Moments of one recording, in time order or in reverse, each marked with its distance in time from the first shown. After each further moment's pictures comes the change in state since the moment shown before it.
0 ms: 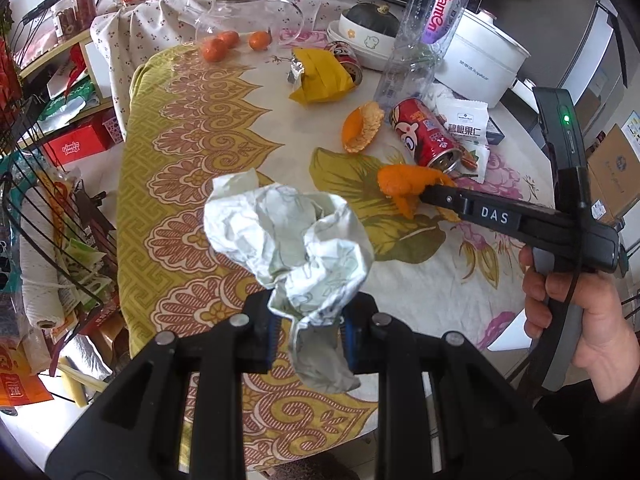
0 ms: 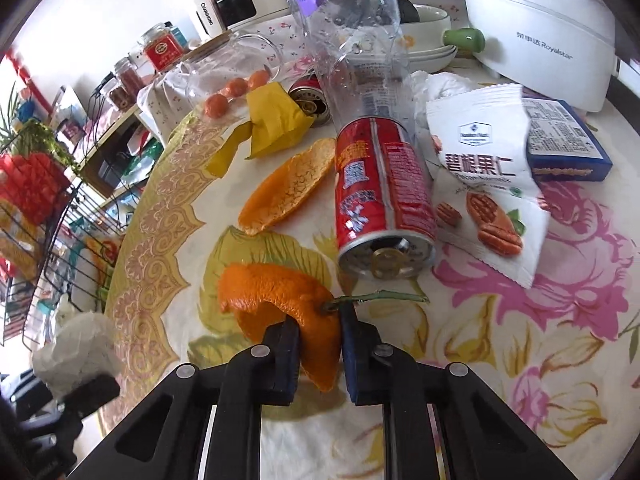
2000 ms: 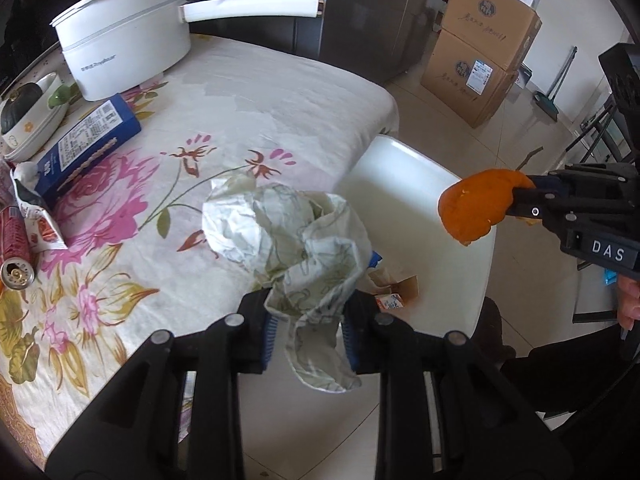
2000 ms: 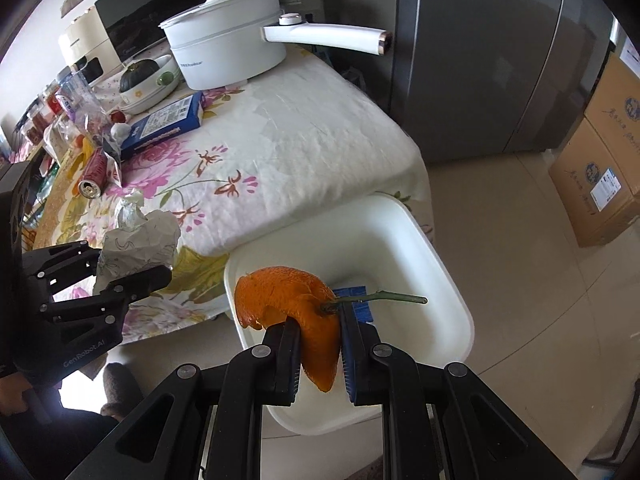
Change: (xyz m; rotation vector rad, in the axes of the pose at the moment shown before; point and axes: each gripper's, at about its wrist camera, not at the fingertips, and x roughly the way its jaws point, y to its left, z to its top) left arm 0.049 -0.381 -0.030 0.545 0.102 -0.275; right arm -0.258 -0.293 -0.130 0.162 0.040 -0.350
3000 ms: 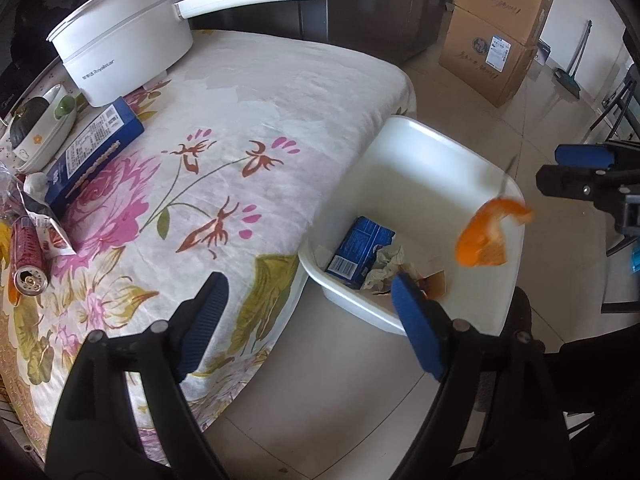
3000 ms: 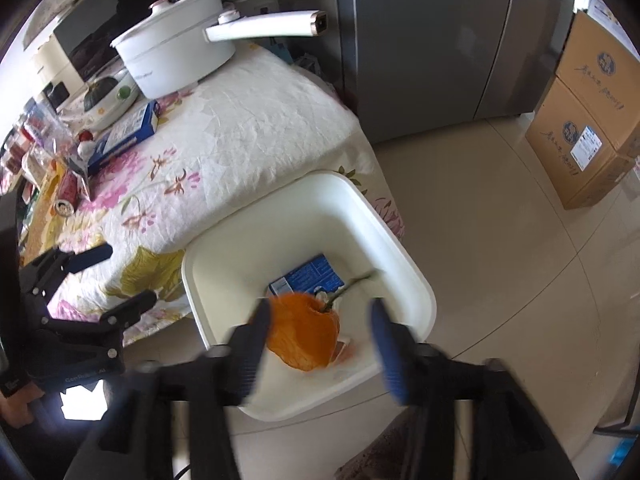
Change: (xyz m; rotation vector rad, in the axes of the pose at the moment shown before) left arm 0.018 -0.008 0.002 0.031 0.041 0.126; right arm -0.006 -0.041 -0.007 0.114 0.008 -0.013
